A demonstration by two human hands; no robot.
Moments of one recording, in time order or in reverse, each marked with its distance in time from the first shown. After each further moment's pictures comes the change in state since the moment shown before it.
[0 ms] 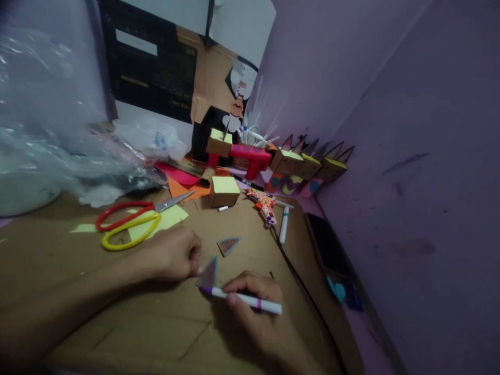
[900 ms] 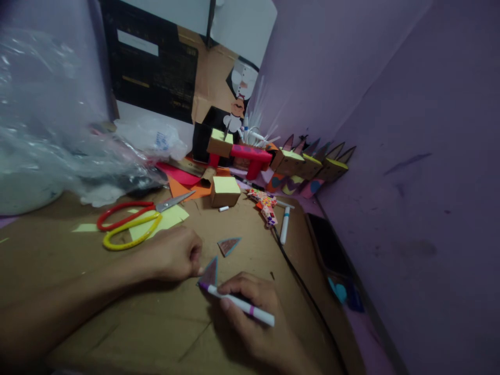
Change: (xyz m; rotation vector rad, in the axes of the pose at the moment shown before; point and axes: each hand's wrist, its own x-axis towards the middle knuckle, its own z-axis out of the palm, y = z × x) left_hand -0.001 0.000 0.001 -0.009 -0.002 -0.011; right_hand 0.000 0.000 0.003 -0.039 -0.039 -0.120
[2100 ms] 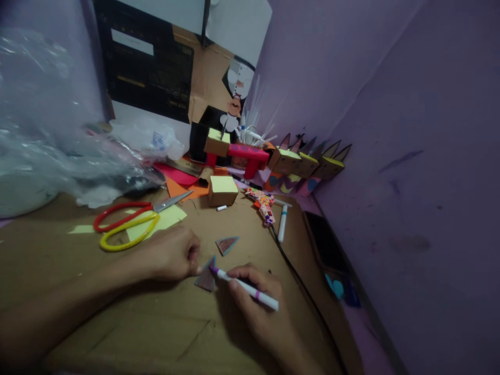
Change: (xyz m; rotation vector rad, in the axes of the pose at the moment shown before) left_hand 0.001 -0.001 0.002 -0.003 0.004 -0.017; right_hand 0.000 0.000 -0.001 0.005 0.165 0.259
